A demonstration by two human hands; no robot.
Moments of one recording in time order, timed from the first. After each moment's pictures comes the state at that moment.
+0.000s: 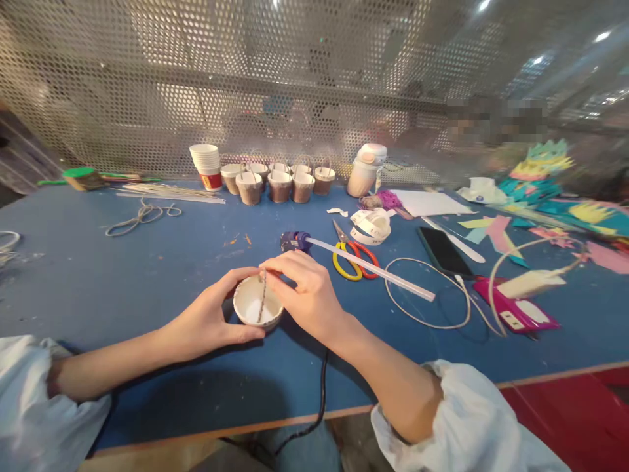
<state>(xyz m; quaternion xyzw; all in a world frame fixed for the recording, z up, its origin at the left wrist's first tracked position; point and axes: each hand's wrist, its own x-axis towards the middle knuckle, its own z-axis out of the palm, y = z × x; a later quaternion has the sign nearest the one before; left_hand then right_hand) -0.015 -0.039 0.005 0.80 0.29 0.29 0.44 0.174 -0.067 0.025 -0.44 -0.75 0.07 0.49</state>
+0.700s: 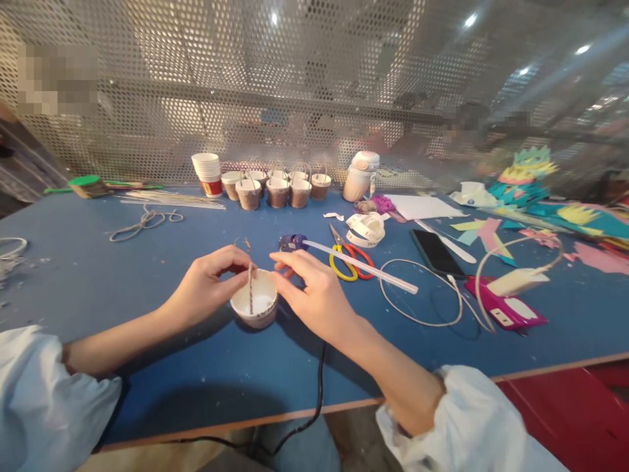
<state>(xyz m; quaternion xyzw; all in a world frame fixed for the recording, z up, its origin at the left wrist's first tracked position) -0.005 -0.014 0.022 0.81 0.29 0.41 0.30 0.187 -0.081 0.034 -0.48 -0.75 0.08 0.45</state>
